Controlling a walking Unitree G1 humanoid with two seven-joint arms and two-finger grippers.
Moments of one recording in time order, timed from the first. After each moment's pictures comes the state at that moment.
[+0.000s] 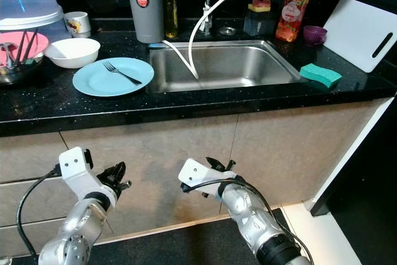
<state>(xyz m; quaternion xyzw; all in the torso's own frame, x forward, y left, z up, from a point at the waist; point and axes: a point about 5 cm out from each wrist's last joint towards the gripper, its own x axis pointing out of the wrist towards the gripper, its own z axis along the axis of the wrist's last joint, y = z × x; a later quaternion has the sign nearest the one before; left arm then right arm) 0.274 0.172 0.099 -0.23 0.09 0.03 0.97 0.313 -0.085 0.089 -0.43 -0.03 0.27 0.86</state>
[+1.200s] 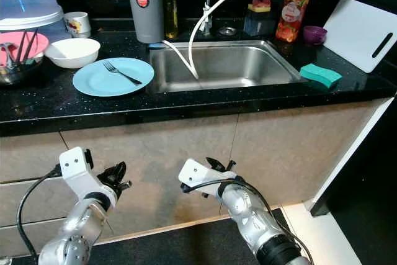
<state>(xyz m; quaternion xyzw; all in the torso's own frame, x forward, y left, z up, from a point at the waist) 0.273 0.172 0.098 -0.23 0.09 0.02 0.97 0.312 -0.084 0.088 -0.43 -0.03 0.27 0.86</state>
